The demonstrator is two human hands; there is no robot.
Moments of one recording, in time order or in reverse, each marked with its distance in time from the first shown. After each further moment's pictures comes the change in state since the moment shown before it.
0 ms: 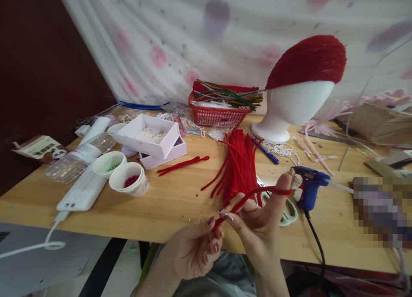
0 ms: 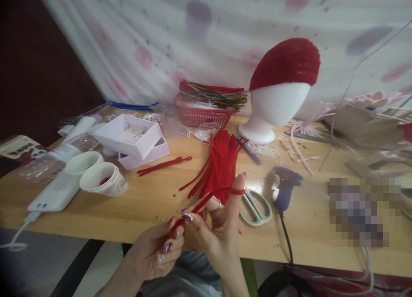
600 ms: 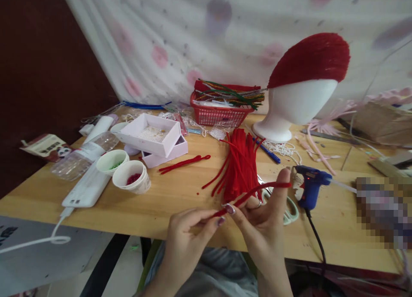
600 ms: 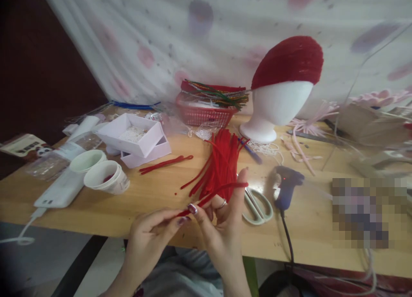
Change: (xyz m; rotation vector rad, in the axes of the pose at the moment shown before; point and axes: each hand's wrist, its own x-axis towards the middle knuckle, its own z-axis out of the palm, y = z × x) left_hand -0.007 0.000 0.027 1.283 0.569 0.925; right_hand 0.002 -0.007 0.001 -0.063 0.070 0.078
